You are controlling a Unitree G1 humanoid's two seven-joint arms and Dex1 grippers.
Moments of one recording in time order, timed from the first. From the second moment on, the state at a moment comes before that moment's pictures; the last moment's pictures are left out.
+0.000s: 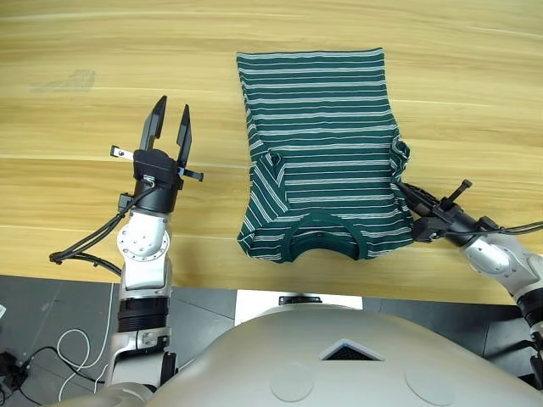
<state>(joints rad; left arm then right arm) 0.20 0.34 0.07 0.00 0.02 -0.58 -0.18 0.09 -0.82 0.32 0.43 -0.56 -0.95 -0.09</state>
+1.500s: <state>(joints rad) 0.13 0.43 -0.17 0.29 0.26 -0.70 -0.34 -0.10 -0.64 0.13 0.31 0.36 -0.52 0.34</state>
